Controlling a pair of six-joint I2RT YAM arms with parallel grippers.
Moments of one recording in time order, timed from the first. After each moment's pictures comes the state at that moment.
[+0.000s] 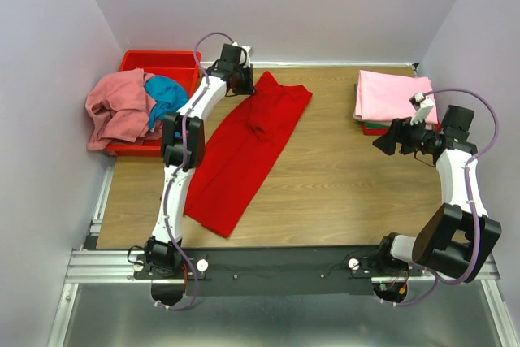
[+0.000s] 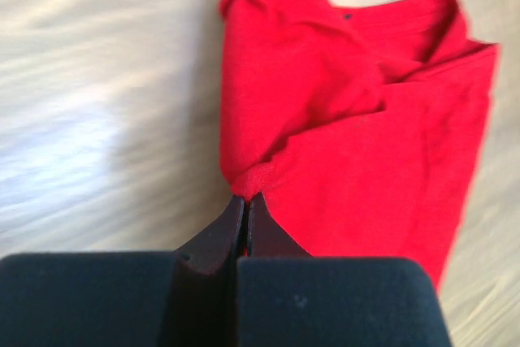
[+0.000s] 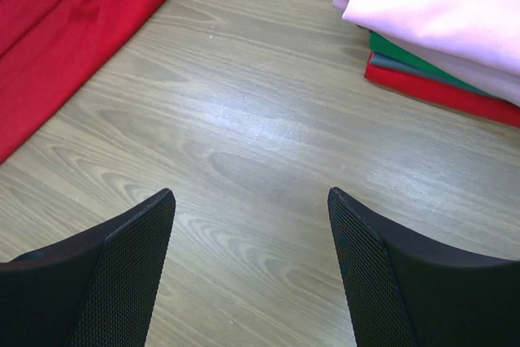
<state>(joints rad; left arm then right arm) -0.30 2.49 2.25 -0.53 0.29 -0.24 -0.41 1.27 0.94 -0.52 -0.84 -0.37</state>
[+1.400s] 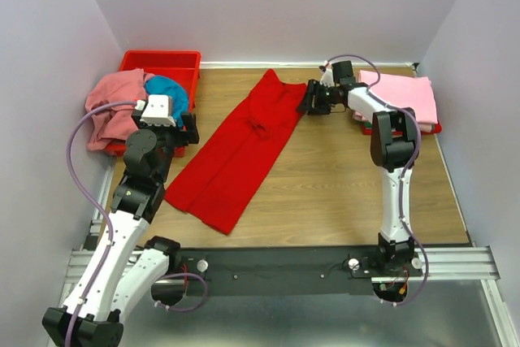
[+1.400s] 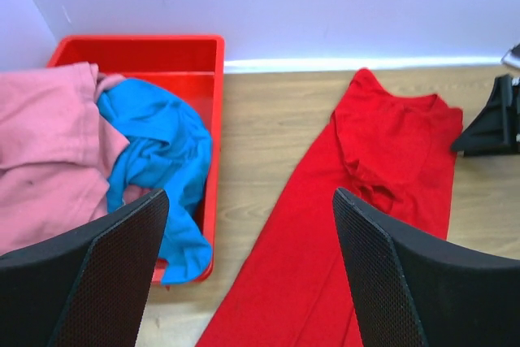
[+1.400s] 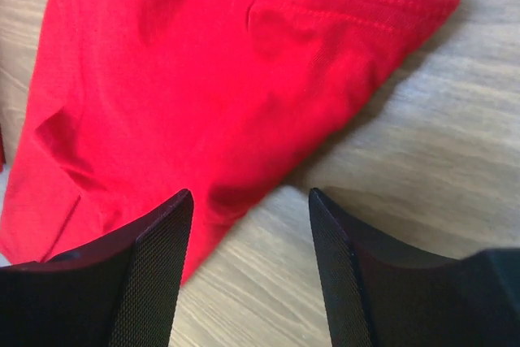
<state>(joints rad) -0.29 0.72 0.77 -0.09 -0.20 -0.06 0.19 2.33 1.81 -0.35 -0.53 0.31</state>
